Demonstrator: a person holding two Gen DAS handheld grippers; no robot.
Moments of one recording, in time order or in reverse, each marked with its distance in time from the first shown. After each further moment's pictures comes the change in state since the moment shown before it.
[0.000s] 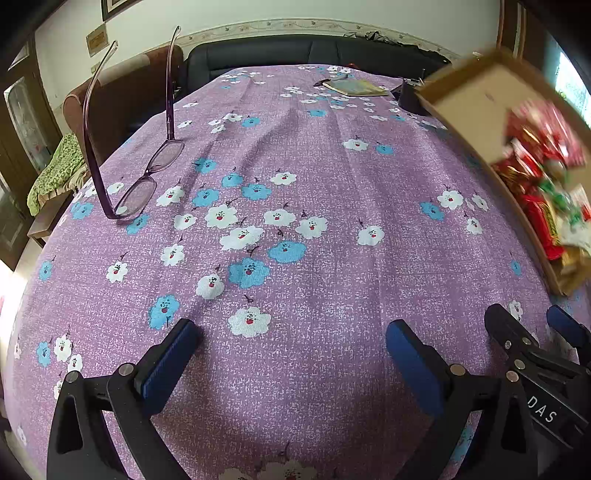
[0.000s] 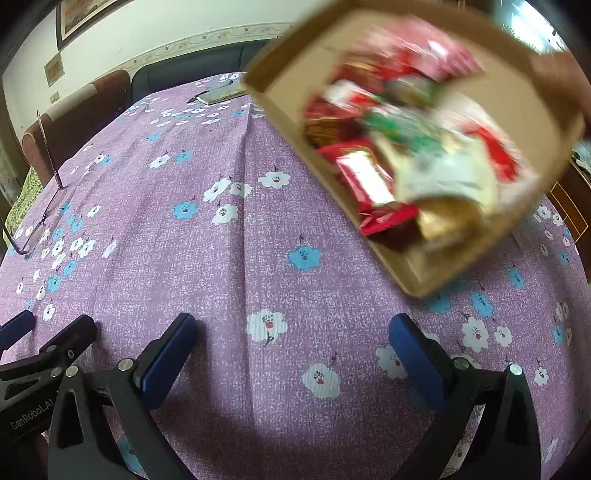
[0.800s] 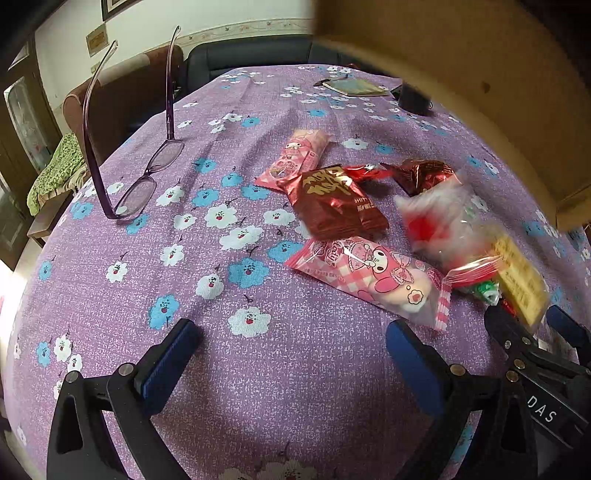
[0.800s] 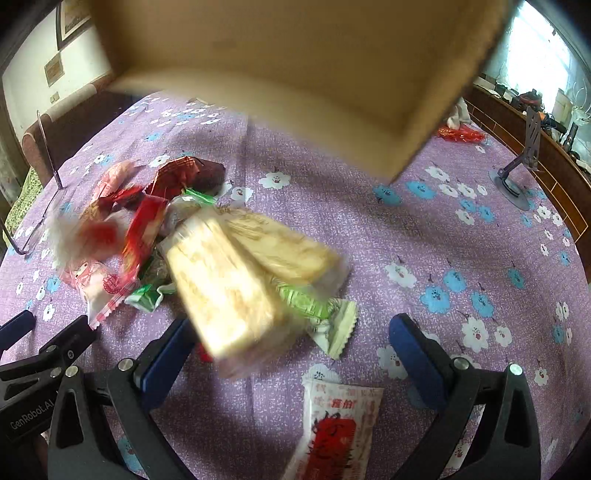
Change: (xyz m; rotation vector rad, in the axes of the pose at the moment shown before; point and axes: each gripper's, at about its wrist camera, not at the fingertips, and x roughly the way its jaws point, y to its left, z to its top) left arm 0.000 0.000 0.000 0.000 -0.001 0.000; right arm 0.002 0.005 0.000 0.000 -0.001 0.000
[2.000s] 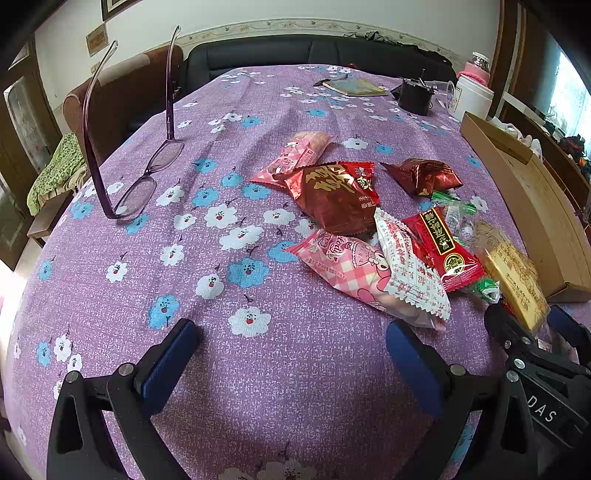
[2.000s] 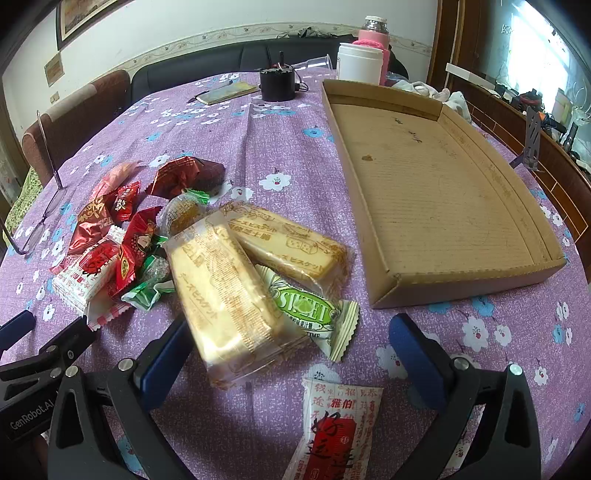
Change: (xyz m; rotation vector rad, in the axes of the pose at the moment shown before) left arm 0.000 0.000 0.000 0.000 0.000 0.001; right arm 0.001 -0.002 0.000 0.001 0.003 0.000
